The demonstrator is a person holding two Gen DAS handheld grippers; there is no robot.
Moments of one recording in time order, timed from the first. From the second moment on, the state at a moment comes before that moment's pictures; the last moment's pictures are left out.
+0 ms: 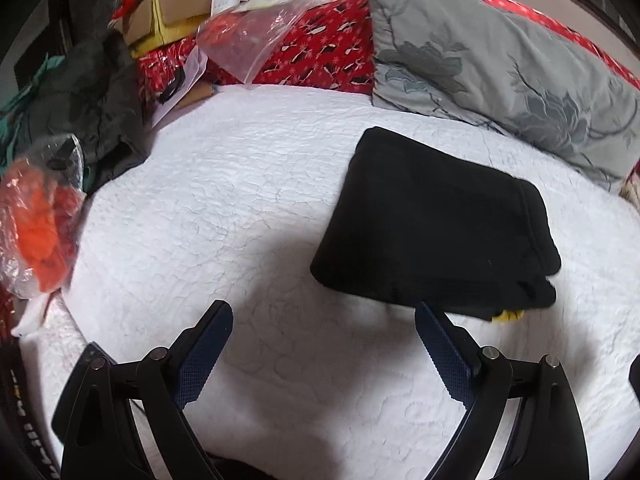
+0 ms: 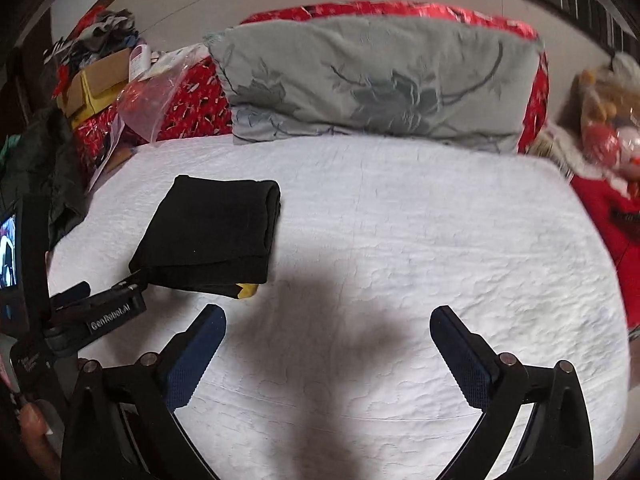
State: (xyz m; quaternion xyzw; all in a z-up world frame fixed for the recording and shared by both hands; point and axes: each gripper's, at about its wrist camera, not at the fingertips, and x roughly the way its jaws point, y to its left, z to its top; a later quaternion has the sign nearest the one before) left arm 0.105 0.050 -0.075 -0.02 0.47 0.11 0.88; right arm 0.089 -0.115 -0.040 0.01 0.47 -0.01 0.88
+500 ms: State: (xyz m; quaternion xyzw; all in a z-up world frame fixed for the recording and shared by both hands) left arm 0.079 0.033 -0.055 -0.01 0.45 0.09 0.89; right arm 0.072 -0.128 -0.035 0.03 0.45 -0.01 0.89
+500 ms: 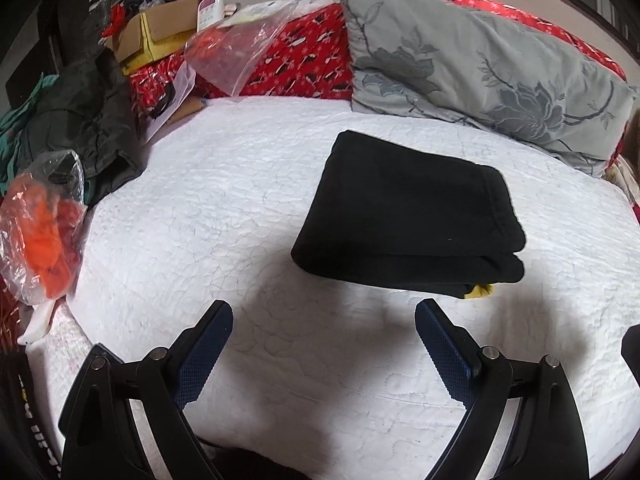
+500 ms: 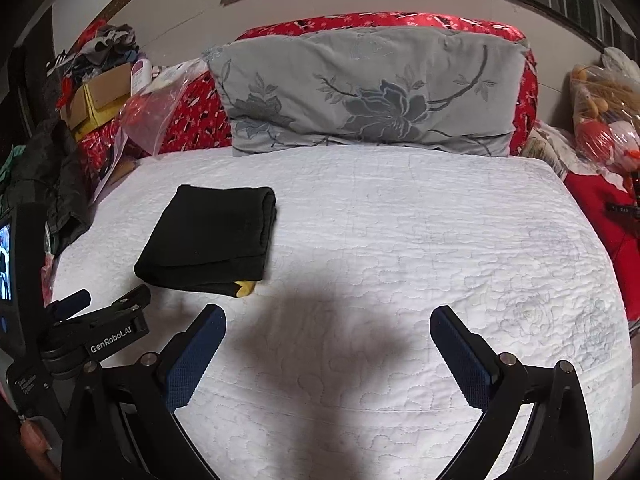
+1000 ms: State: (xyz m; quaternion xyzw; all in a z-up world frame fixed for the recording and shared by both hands) left arm 0.063 0.033 -0.039 -0.02 0.42 0.07 0.90; right arm 0.060 -0.136 -0.034 0.02 0.44 -0.02 0.90
